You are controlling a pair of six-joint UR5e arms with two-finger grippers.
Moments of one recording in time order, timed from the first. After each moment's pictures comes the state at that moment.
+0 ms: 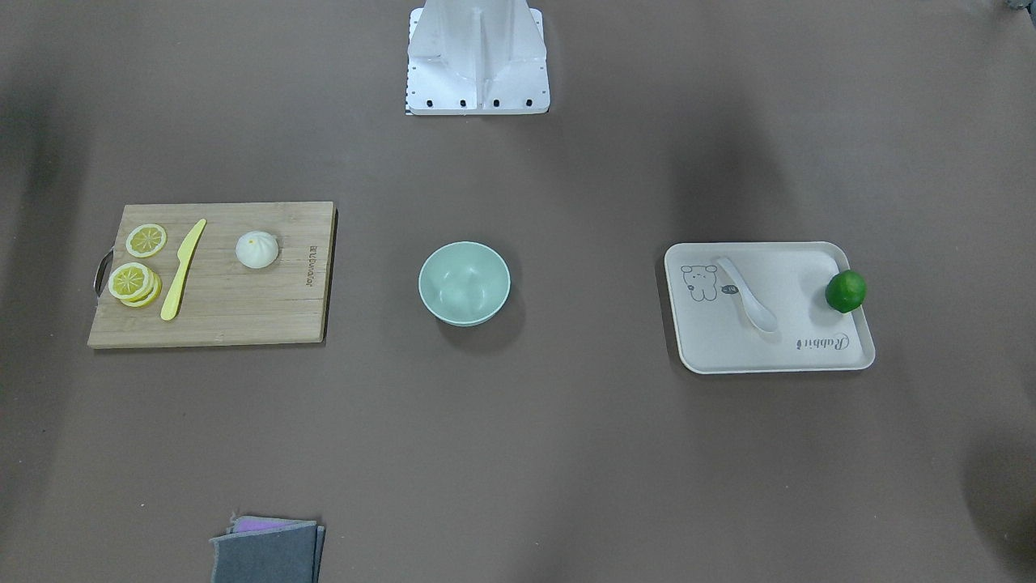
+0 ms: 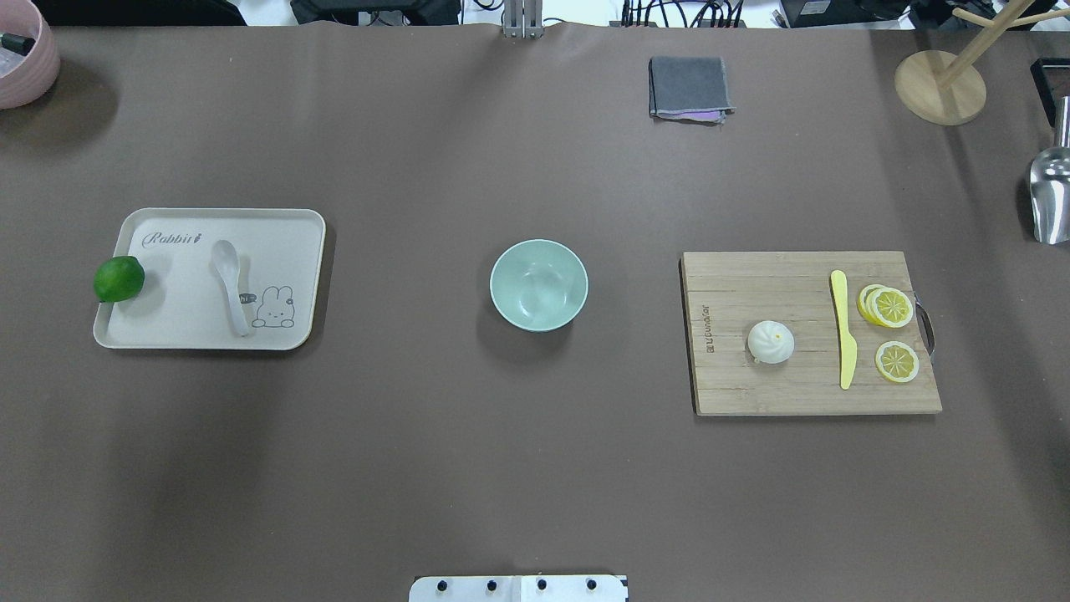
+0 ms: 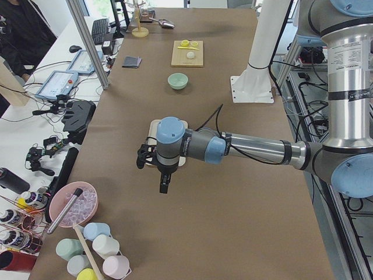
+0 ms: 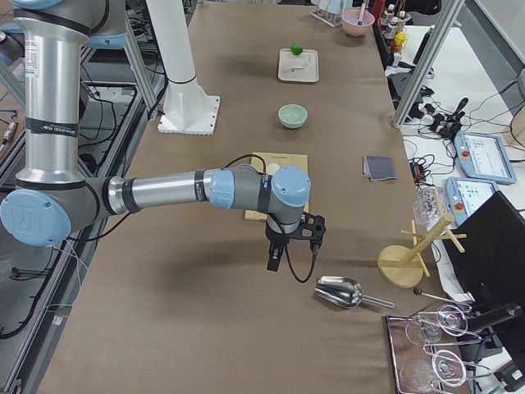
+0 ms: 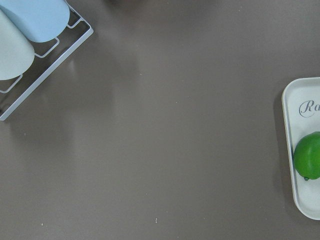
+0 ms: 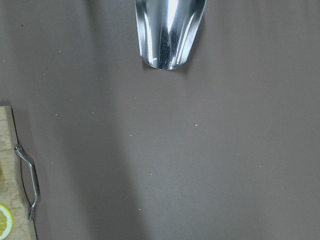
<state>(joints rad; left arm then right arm) -1.52 -1.45 -1.82 -1.69 -2.31 -0.13 1.56 -1.67 1.83 -1.79 2.33 0.11</state>
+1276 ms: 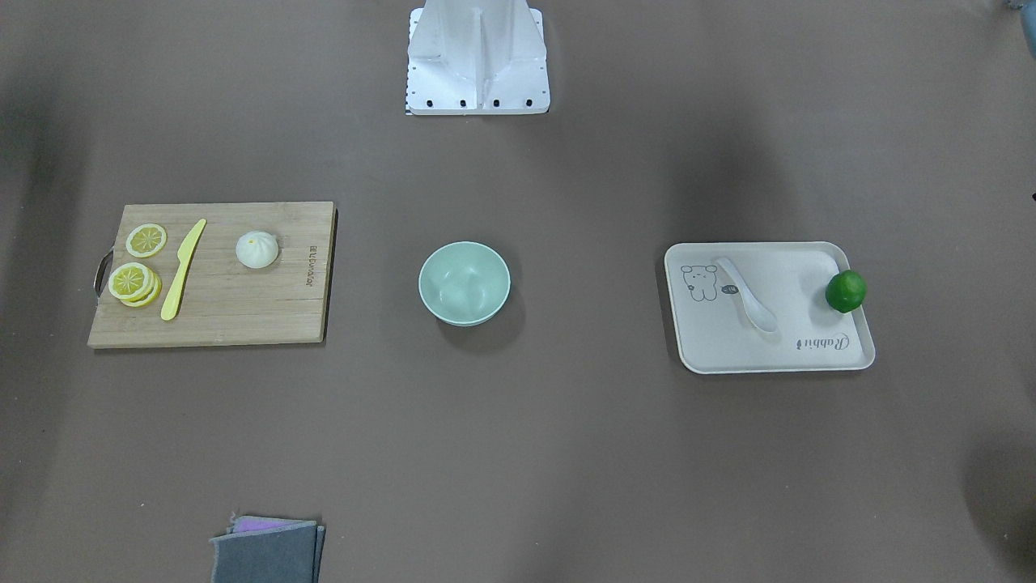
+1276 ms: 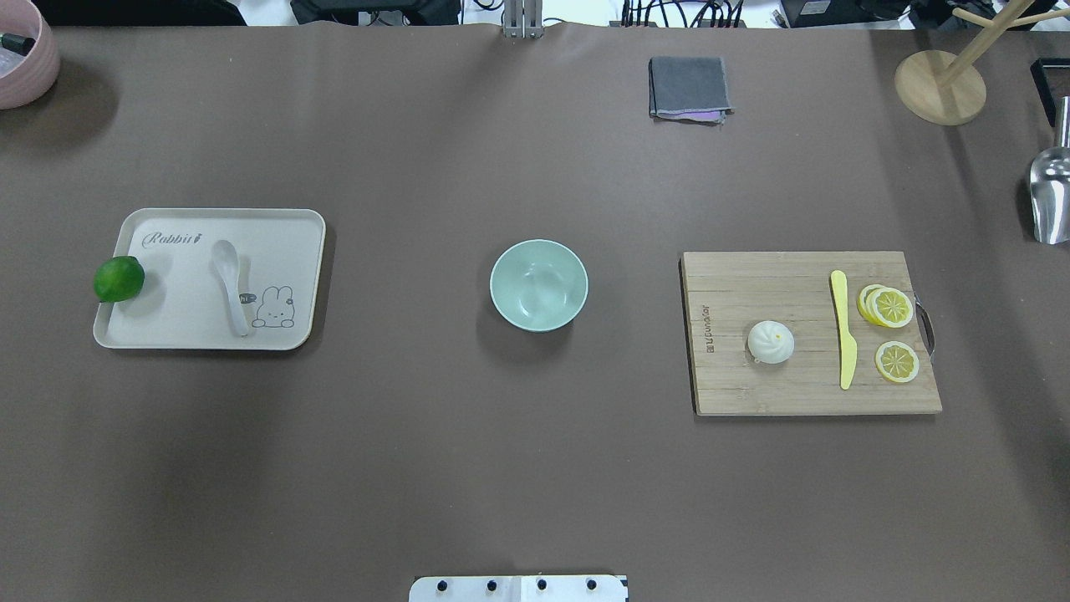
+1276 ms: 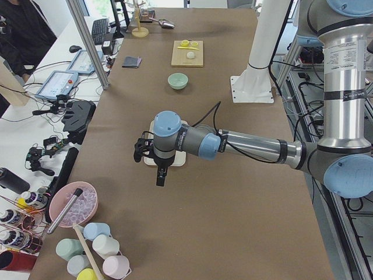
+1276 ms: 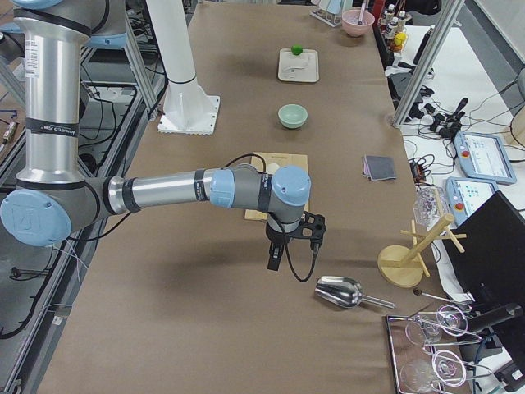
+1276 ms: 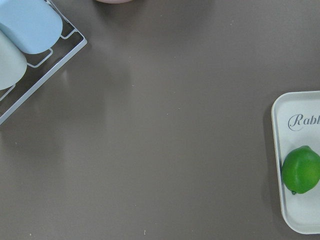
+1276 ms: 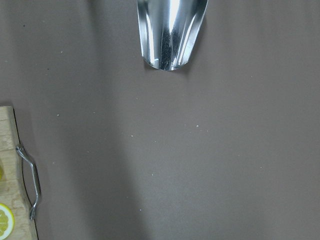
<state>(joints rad) -1.46 -1.48 -1.82 -1.74 -2.30 -0.26 1.56 -1.67 1.83 -1.79 2.33 0.11</state>
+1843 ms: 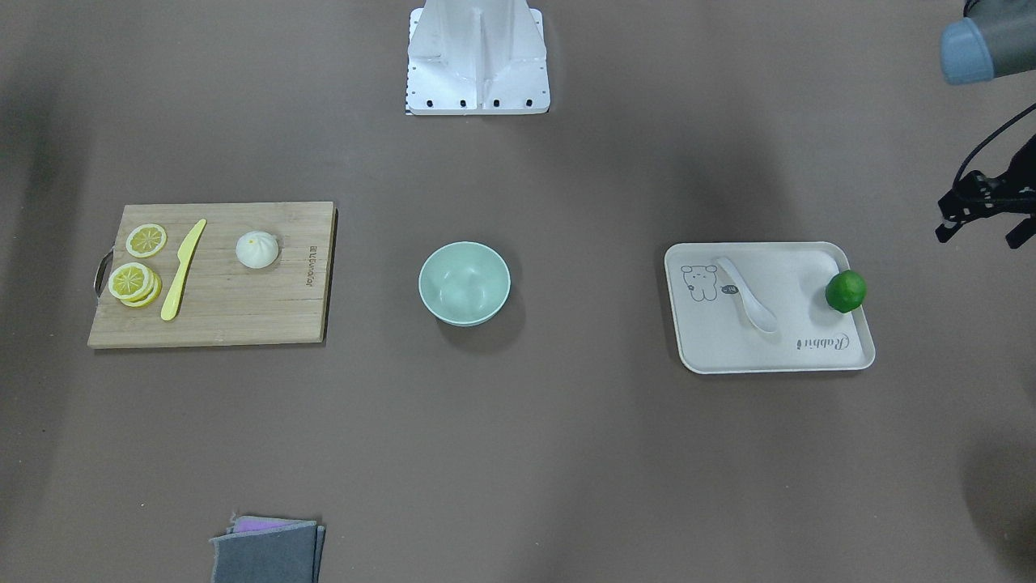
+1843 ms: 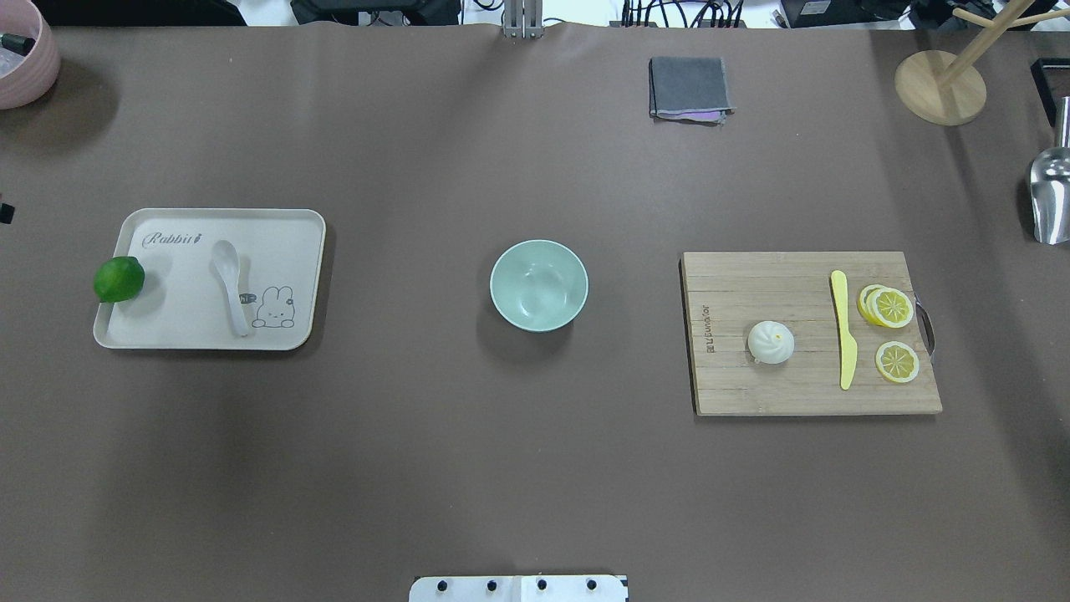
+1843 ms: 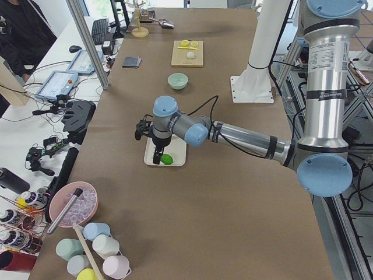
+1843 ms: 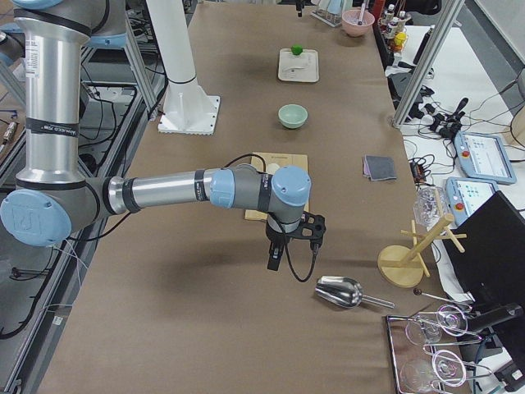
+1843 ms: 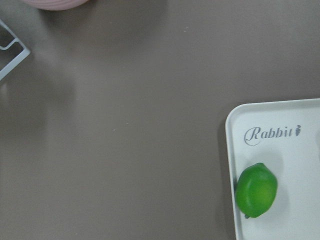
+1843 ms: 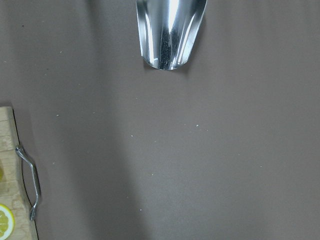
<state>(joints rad) -1.23 -1.58 -1.84 -1.86 -2.21 -0.45 1.56 -1.67 1.83 -1.79 2.33 0.12</state>
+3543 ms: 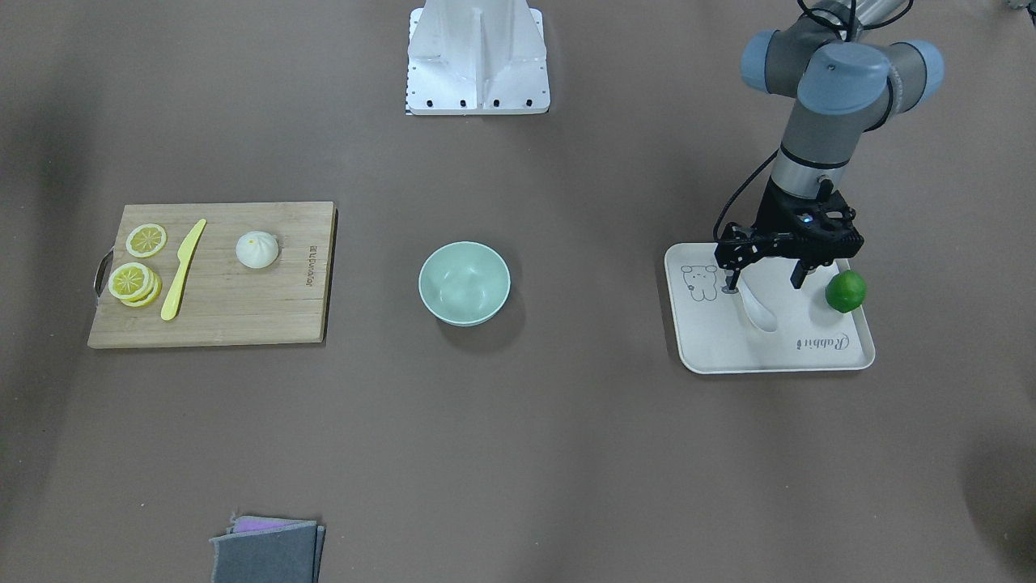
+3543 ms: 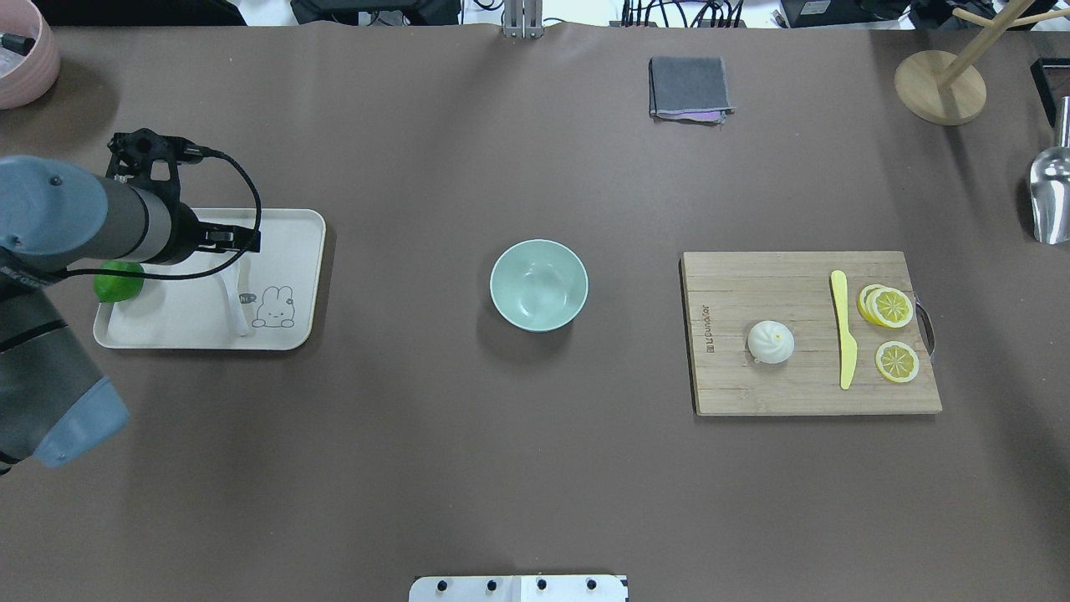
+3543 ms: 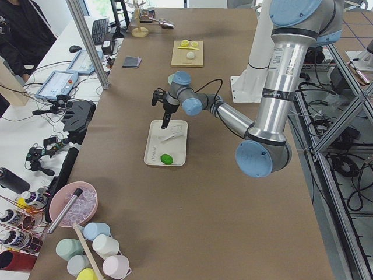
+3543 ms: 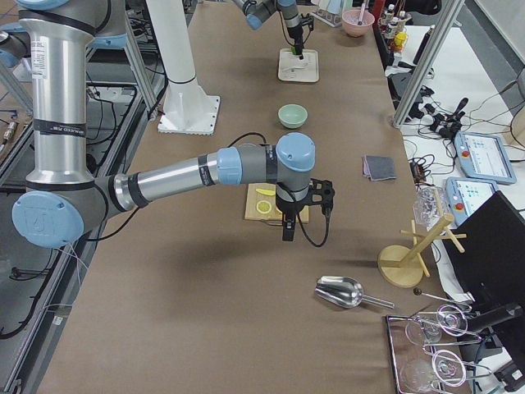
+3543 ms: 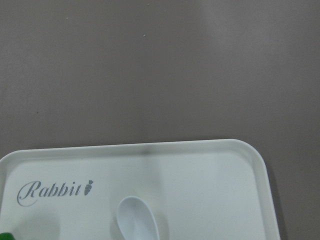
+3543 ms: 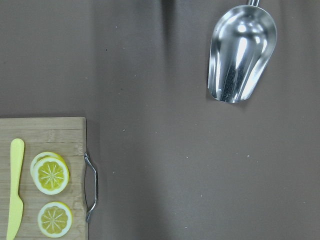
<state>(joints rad) -0.75 -1.74 -1.82 -1.95 -1.73 -1.00 1.51 -1.63 1.93 -1.77 2.37 0.13</state>
